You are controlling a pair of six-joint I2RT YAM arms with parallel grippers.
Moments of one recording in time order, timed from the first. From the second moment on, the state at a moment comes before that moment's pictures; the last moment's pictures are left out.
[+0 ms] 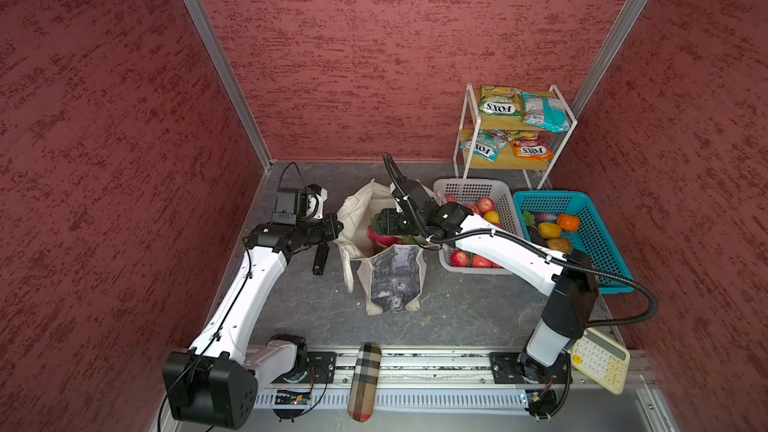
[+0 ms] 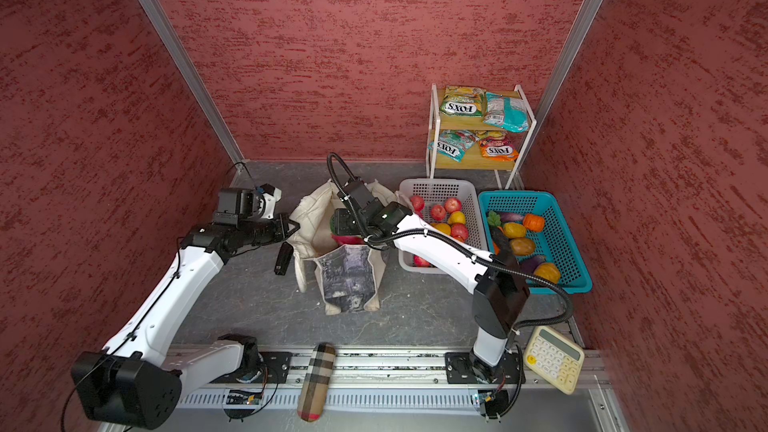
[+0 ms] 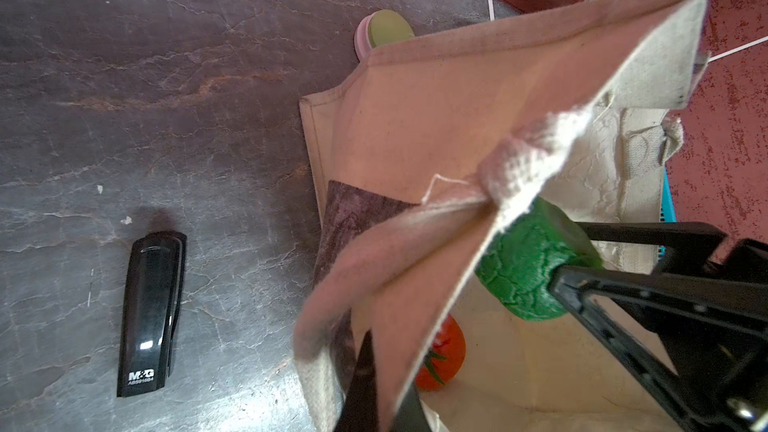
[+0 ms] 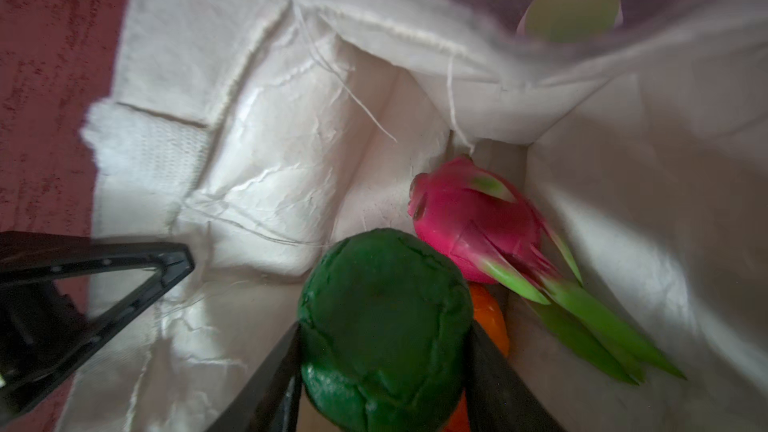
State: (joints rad) left arm -0.12 1.13 1.04 -0.74 0.41 -0.36; right arm 0.86 1.76 1.57 -0.58 0.02 0.68
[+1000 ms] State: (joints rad) left arm -0.13 1.12 1.04 -0.74 0.40 -0.36; right arm 0.86 1.59 1.72 -0.84 0.30 0.56
